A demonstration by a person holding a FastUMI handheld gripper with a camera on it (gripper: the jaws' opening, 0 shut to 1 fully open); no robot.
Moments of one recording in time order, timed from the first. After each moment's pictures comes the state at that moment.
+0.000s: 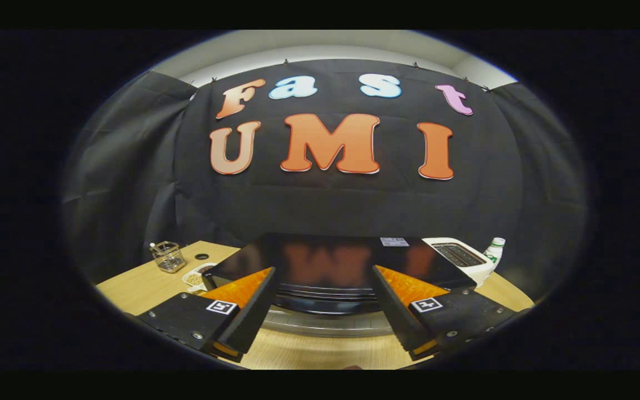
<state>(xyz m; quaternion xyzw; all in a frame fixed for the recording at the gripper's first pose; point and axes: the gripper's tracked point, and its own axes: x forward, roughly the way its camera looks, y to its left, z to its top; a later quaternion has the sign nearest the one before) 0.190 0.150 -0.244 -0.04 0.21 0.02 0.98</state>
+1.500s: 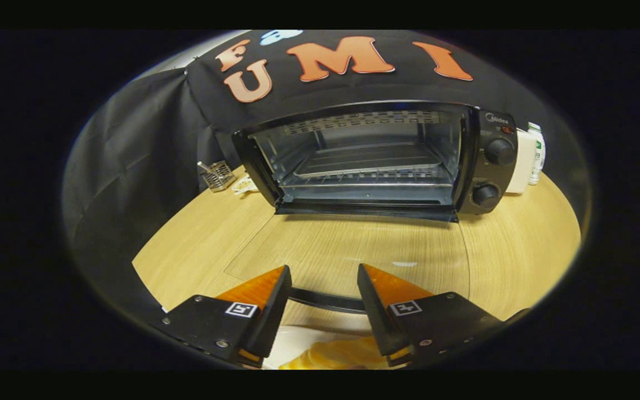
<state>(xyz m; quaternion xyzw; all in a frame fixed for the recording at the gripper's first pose) 0.011 0.160 -0.372 0.08 0.47 0.16 0.87</state>
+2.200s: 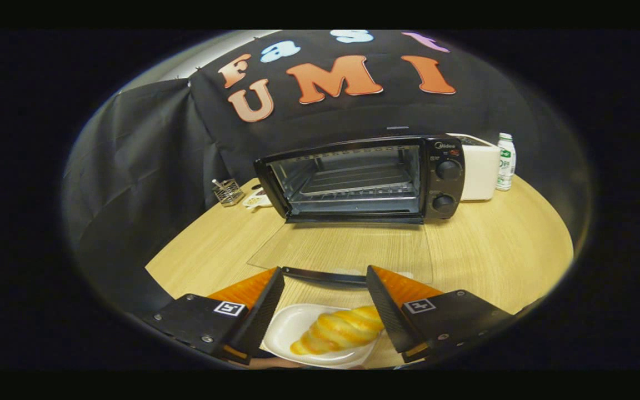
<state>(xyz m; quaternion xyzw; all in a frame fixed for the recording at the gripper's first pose) -0.048 0.128 -0.298 0.07 0.41 0.14 0.90</state>
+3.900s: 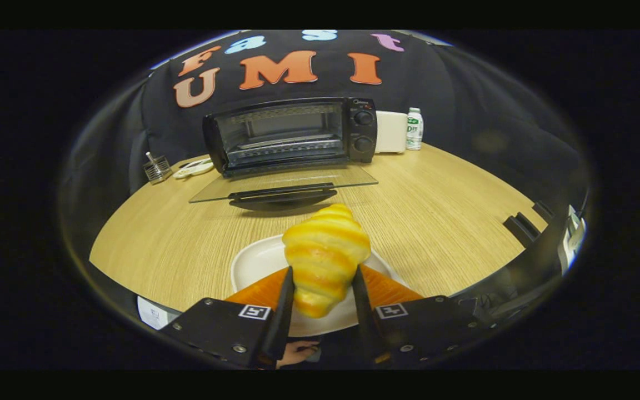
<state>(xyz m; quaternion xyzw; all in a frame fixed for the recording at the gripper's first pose) -0.161 0.114 -0.367 0.03 0.45 -0.09 0.89</state>
